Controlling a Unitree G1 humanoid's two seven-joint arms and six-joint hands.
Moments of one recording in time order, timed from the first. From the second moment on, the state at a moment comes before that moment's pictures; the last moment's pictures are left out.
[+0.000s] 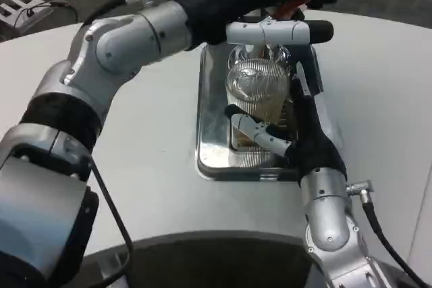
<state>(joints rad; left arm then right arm) -1.50 0.37 -0.24 1.29 0.35 -0.72 -0.48 -0.66 0.03 0.10 0.38 -0.37 0.10 -0.30</state>
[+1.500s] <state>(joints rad) -1.51 0.40 -0.29 1.29 0.39 -0.80 -0.45 -0.76 0.07 0.10 0.58 -0.35 0.06 -0.44</state>
